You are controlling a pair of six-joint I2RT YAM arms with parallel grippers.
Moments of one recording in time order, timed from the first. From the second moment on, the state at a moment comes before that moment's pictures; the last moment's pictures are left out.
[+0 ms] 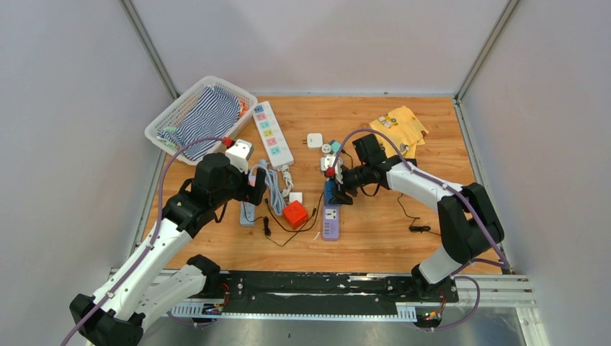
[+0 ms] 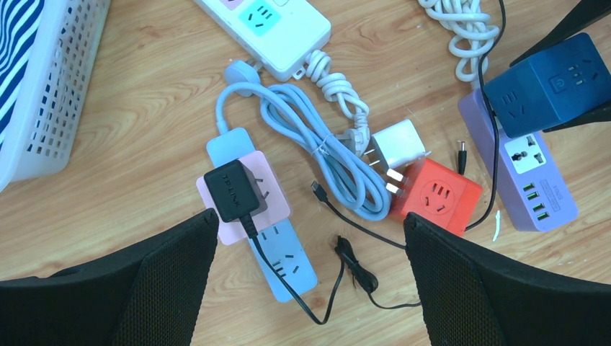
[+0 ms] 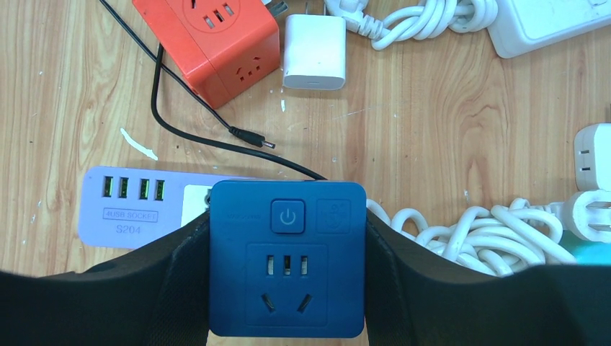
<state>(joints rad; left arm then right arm) -0.49 0.82 0.80 -0.53 -0.05 -0.07 0.50 1.57 0.98 -0.38 -0.78 -0.92</state>
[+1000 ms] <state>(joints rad) -0.49 0.82 0.80 -0.53 -0.06 -0.07 0.50 1.54 0.92 -0.38 -0.83 -0.88</state>
